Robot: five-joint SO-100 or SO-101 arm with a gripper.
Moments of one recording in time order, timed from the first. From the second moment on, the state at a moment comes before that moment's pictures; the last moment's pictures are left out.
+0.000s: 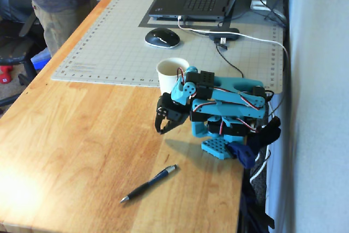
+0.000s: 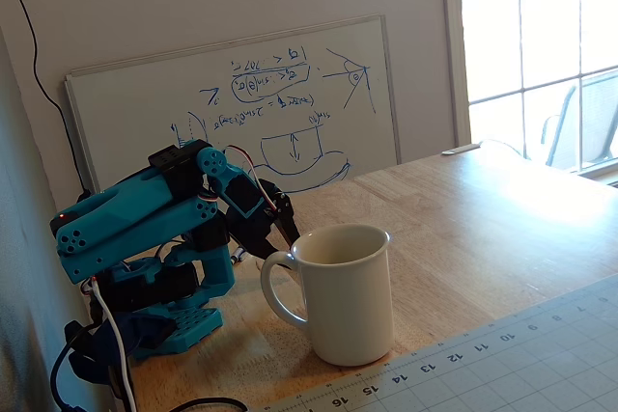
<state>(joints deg) -2.1 190.5 180.8 67.1 -9.9</state>
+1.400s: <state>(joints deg) -3.9 166.8 157.7 67.1 14.7</state>
